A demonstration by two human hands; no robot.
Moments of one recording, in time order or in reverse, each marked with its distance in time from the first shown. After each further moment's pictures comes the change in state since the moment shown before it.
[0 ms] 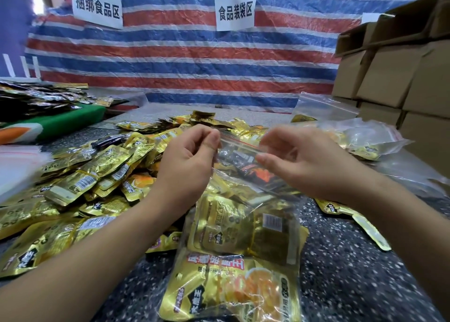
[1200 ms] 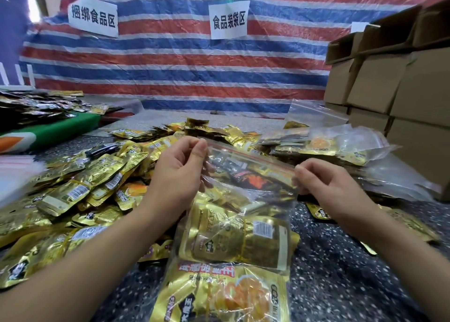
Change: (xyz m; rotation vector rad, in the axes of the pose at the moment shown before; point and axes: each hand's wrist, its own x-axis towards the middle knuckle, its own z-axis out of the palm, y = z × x) left_hand 0.000 -0.005 0.002 -0.060 0.012 -0.091; right_hand -0.045 0.057 0.013 0.518 0.182 0.268
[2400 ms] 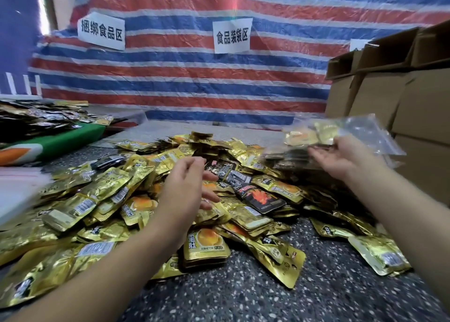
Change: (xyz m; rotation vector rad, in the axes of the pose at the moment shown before) left_hand 0.003 0.000 0.003 -0.106 0.100 -0.305; right_hand 0.118 -0.001 -0.045 0.999 0.489 0.531
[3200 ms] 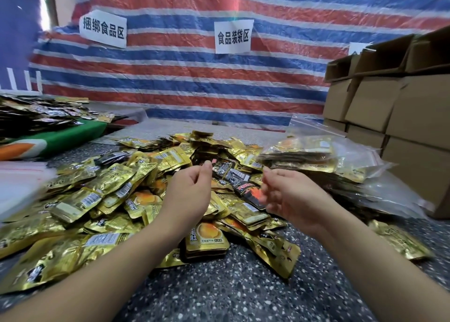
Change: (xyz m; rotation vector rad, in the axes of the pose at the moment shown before) left_hand -0.001 -0.009 0.001 0.322 0.000 0.220; right_hand -0.111 0.081 0.016 -0.666 -0.388 0.020
